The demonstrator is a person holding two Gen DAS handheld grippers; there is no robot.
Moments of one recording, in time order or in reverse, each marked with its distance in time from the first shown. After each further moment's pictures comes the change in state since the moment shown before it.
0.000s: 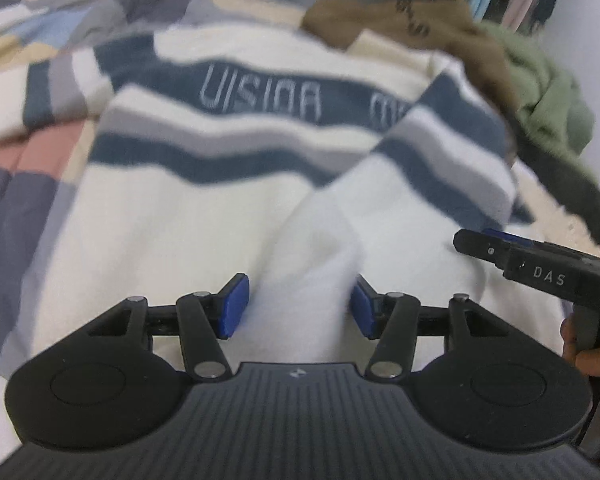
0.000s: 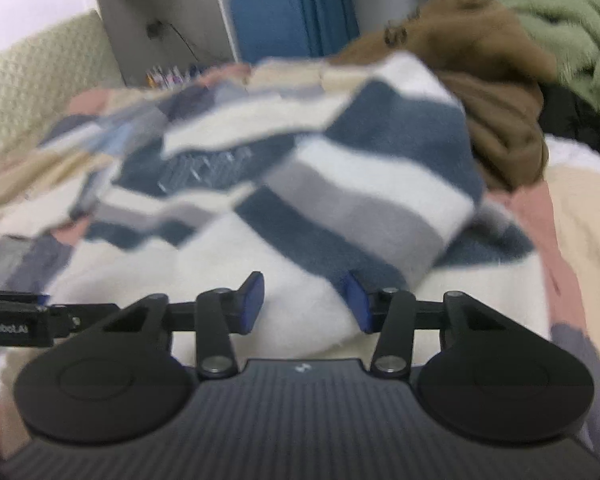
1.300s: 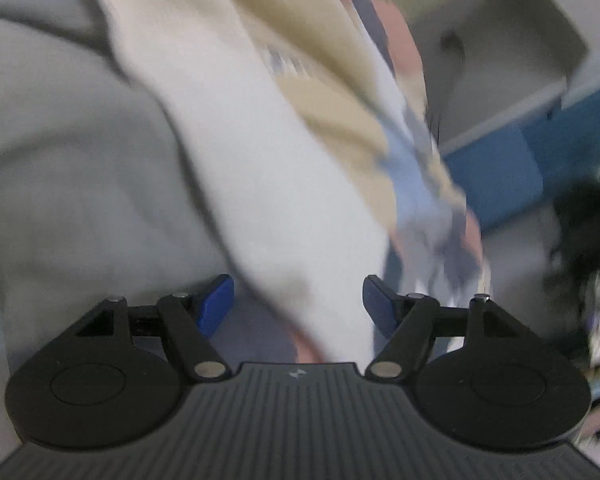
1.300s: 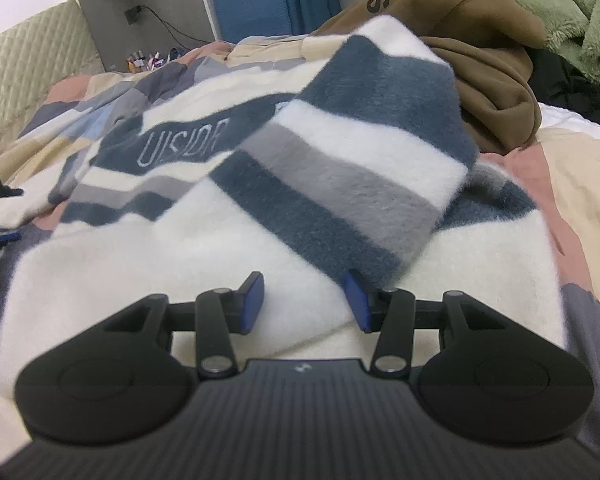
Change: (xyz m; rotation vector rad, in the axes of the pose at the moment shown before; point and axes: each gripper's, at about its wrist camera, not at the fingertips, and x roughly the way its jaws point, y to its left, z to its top) left arm -0.050 0.319 0.048 -1.035 -0.505 0.188; right arm 0.005 0.001 -0.011 0.033 0.007 -0.022
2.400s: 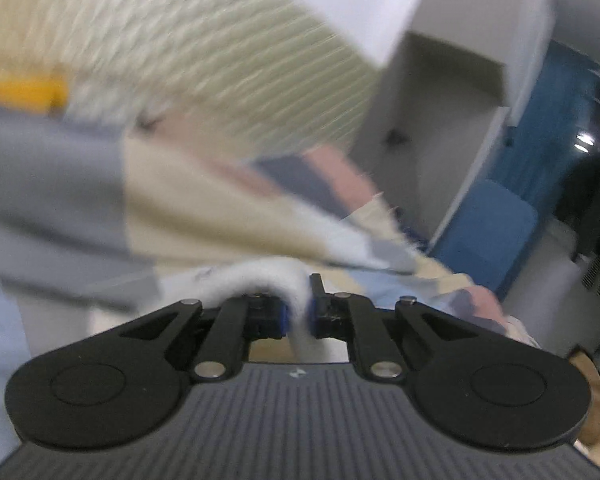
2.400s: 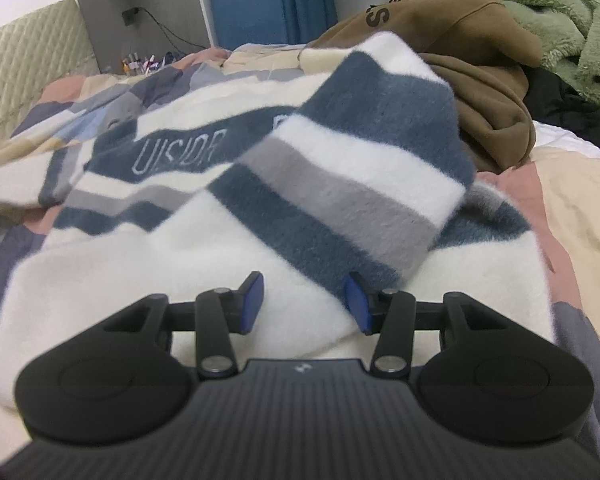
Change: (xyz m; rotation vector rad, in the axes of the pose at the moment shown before) left arm -0.074 -0.062 -0.008 0.476 -0.485 0.024; right arm -0.004 0.005 0.009 -0.010 -0.028 -0.041
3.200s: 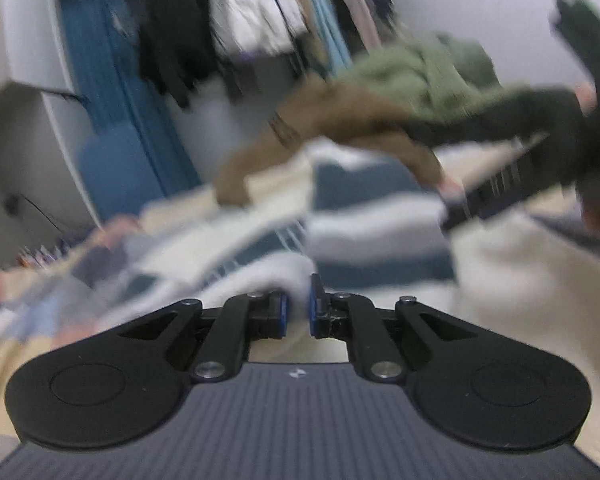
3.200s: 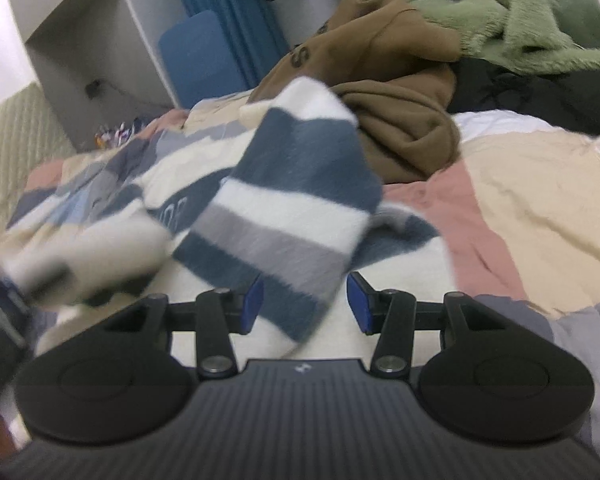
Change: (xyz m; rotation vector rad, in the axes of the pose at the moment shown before) left arm -0.239 -0.235 -0.208 1.043 0.185 -0.847; right arm -0.047 -0.057 0.004 0.248 -0.092 -0.004
